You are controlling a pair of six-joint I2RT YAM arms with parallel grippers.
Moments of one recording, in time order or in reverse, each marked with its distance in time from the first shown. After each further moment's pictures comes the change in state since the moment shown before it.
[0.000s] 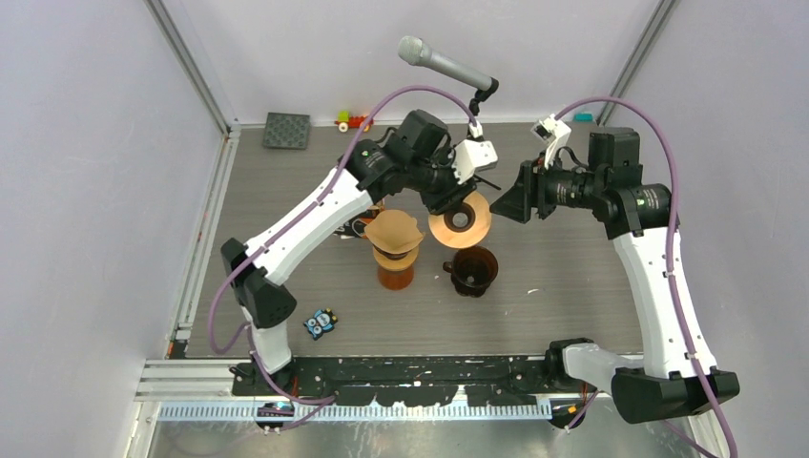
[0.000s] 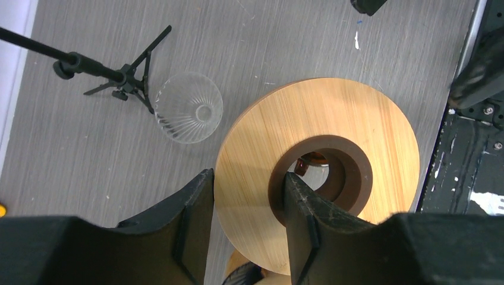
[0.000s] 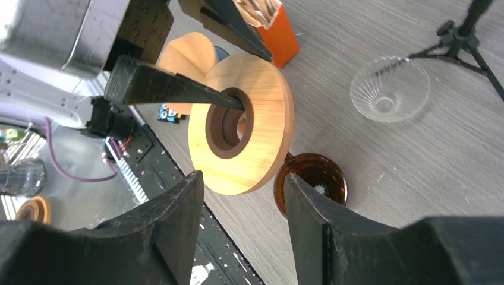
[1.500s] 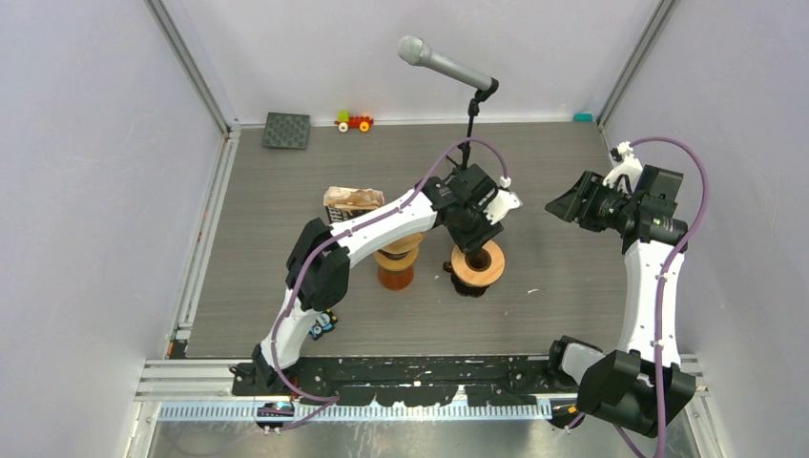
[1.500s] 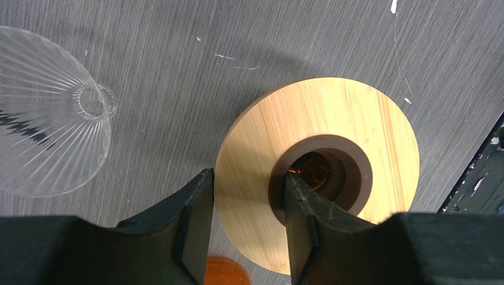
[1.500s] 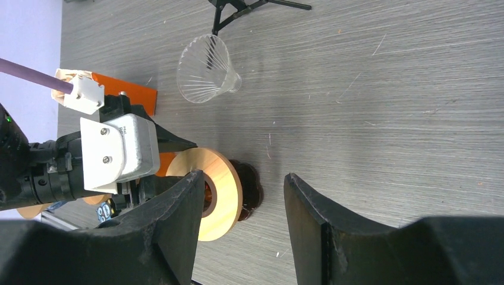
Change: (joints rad) left arm -0.097 0.342 -0.068 0.123 -0.090 -0.211; right arm -0.483 -0.061 -0.382 0.231 0.113 0.171
